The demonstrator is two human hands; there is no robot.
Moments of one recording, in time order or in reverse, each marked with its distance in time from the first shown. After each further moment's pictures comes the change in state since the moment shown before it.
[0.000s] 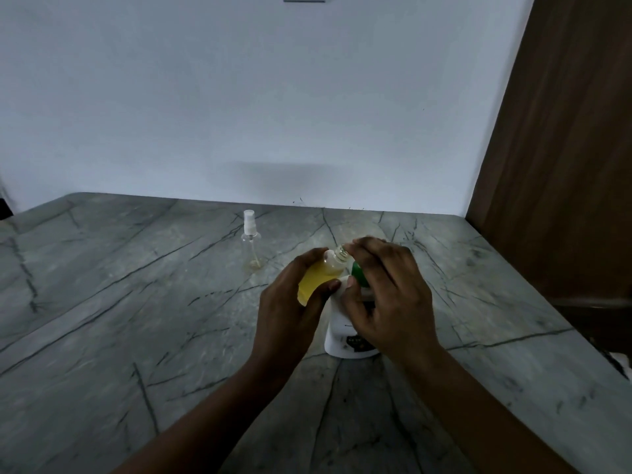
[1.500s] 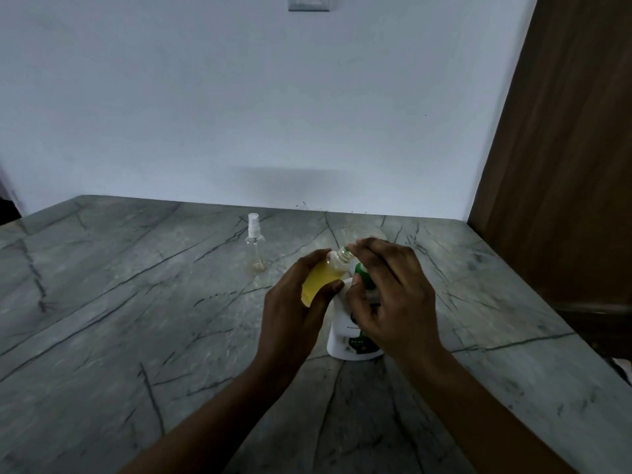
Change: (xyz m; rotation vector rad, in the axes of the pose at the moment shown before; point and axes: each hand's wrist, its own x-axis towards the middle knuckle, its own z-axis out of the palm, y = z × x) left_hand 0.000 0.000 0.001 -0.014 0.020 0.005; right_hand 0.004 -0.001 -0.002 0.016 0.020 0.026
